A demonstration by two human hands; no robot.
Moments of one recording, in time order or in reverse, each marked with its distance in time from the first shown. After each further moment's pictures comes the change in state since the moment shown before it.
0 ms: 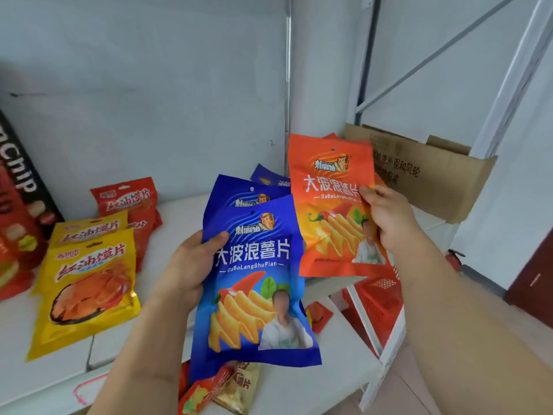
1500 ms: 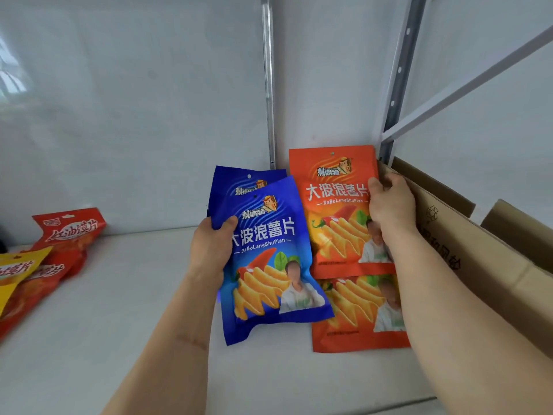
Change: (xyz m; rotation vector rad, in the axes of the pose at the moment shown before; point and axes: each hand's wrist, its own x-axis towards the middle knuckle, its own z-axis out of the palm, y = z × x) left_hand 0.207 0.021 0.185 0.123 0.547 0.175; right_hand 0.307 -0.019 -0.004 -0.343 -0.043 -0.233
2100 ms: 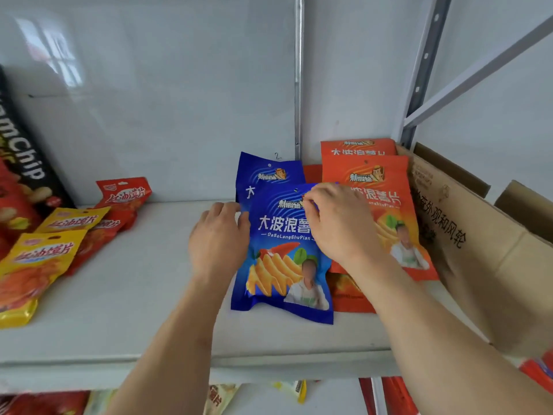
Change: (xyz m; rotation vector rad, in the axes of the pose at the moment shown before) left_hand -0.075 -0.008 -0.044 0.980 0.294 0.521; right_hand -0.134 -0.013 0.025 -0.551 -0.108 -0.979
